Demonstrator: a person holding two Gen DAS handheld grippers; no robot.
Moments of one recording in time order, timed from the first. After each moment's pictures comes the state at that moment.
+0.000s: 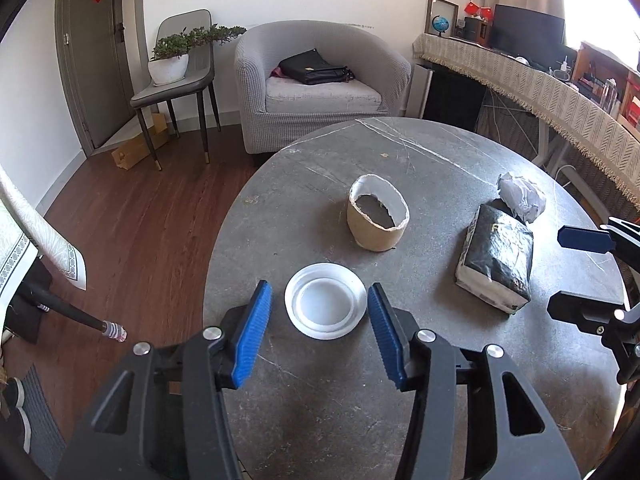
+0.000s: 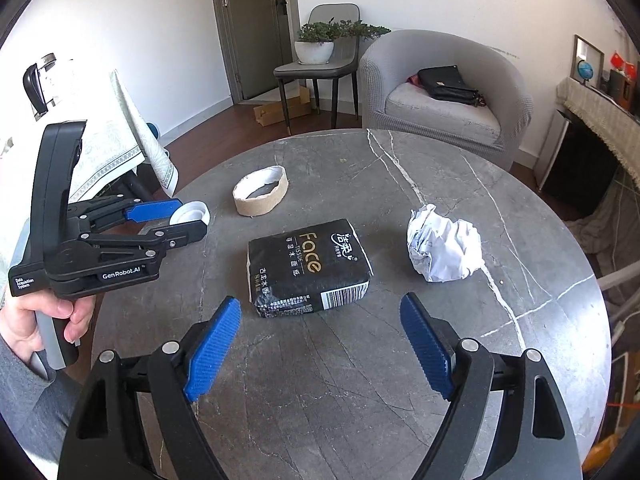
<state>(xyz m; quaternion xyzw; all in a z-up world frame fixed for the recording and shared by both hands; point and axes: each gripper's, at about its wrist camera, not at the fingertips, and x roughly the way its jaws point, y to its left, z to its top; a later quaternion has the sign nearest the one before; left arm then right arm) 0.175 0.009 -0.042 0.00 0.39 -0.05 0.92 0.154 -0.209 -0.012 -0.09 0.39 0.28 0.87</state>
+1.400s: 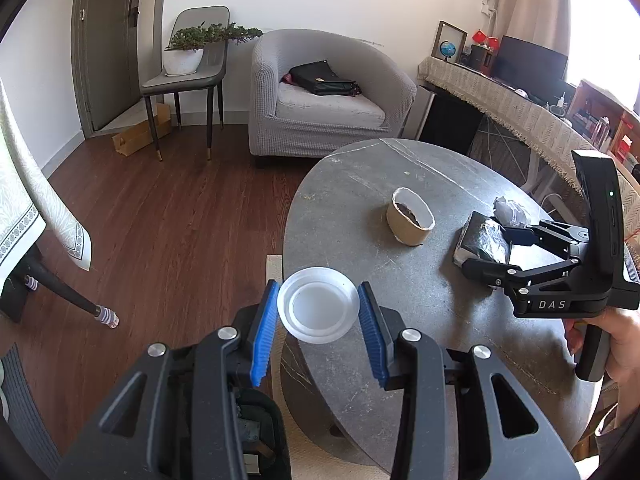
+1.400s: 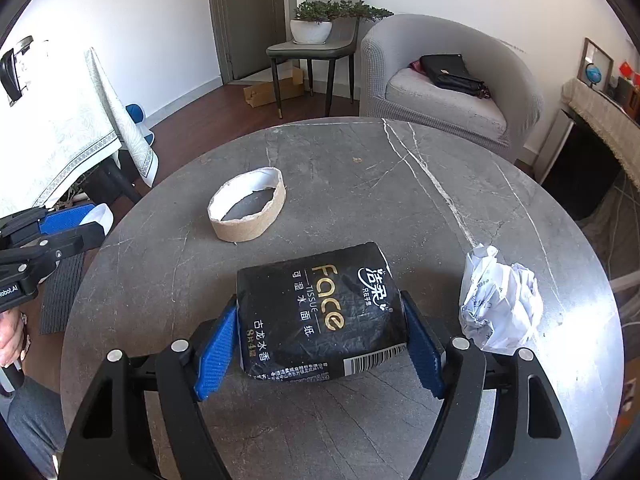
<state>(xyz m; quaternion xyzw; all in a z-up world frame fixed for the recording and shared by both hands) 0.139 0.065 -0.022 -0.05 0.38 -0.07 0.92 0.196 -0.159 -0.030 -0.12 0.42 0.25 0.86</state>
